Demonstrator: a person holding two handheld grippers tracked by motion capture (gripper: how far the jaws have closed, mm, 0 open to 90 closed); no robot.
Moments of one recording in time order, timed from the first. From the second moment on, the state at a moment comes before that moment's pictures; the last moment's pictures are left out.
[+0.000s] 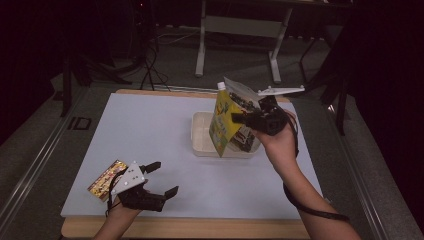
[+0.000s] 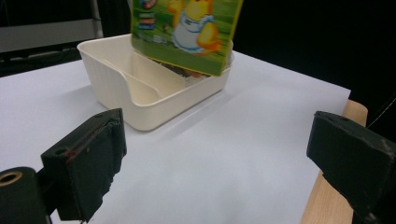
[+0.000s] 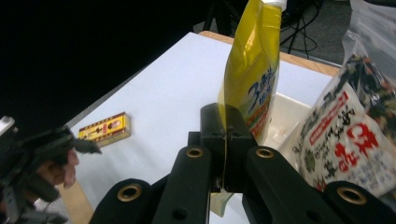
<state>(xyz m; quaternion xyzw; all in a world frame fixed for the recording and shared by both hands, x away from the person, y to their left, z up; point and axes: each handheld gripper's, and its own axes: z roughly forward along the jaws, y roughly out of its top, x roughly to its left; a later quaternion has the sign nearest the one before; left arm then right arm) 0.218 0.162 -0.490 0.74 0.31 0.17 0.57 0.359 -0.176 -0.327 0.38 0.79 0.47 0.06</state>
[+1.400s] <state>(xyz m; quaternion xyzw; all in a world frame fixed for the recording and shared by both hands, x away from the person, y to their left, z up) 0.219 0.162 -0.495 0.74 0.31 0.17 0.57 0.414 -0.132 -0.346 0.36 0.84 0.38 0.17</state>
